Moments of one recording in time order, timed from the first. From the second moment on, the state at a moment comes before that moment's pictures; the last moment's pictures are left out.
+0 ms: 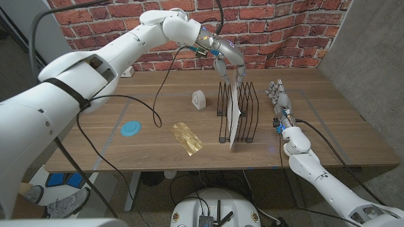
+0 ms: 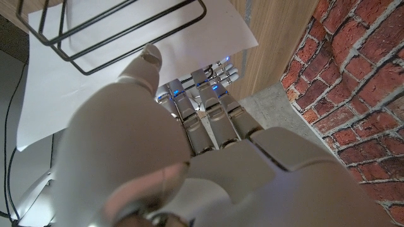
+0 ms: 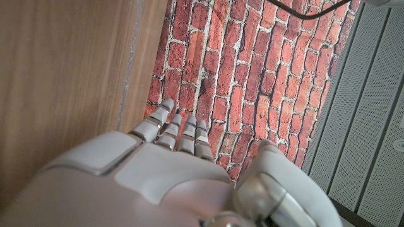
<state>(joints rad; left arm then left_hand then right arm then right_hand) -0.19 0.37 0.95 -1.04 0.47 -1.08 -0.63 1.15 -0.03 0.35 -0.17 0.19 0.92 -0.13 0.21 0.18 0.85 -0.20 0.21 0.17 0.81 -0.10 0.20 0.17 0.45 -0.05 0.20 0.17 -0.94 -0.43 -0.34 -1.23 0.57 0.58 -0.07 0.13 0.12 0.21 0.13 0.27 0.13 0.05 0.19 0.17 0.14 0.01 0.19 0.19 0.03 -0.01 0.20 0.33 0.25 -0.01 0.19 0.17</state>
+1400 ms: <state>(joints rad) -0.18 0.37 0.94 -1.05 0.57 -1.09 -0.51 1.17 0.03 0.34 -0.17 0.19 1.13 -0.12 0.22 0.18 1.06 -0.20 0.22 0.18 0.96 -0.14 0.20 0.17 0.52 -0.05 0.20 0.17 -0.94 -0.43 -0.33 -1.22 0.58 0.59 -0.06 0.13 0.12 0.21 0.13 0.26 0.13 0.05 0.19 0.17 0.14 0.01 0.19 0.19 0.03 -0.01 0.20 0.32 0.25 -0.01 0.19 0.17</state>
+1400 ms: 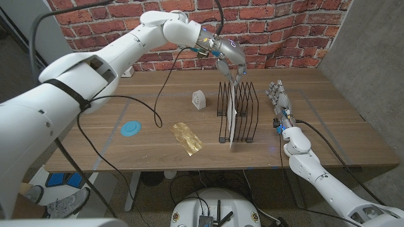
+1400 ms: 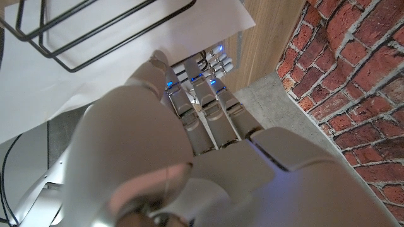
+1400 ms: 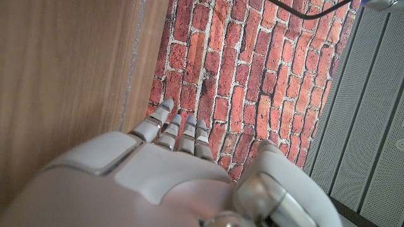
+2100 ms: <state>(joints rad) -0.18 0.38 0.94 -1.06 0.57 -1.08 -0.49 1.17 0.03 0.34 -0.17 0.19 1.16 -0.12 0.22 0.18 1.11 -0.20 0.22 0.18 0.98 -0.15 0.20 0.17 0.54 -0.05 0.20 0.17 -0.94 -0.43 -0.33 -1.22 0.58 0.59 -0.05 0.13 0.12 0.22 0.13 0.26 0.13 0.05 0.19 0.17 0.14 0.01 0.19 0.19 0.03 -0.01 0.21 0.33 0.25 -0.01 0.19 0.17</state>
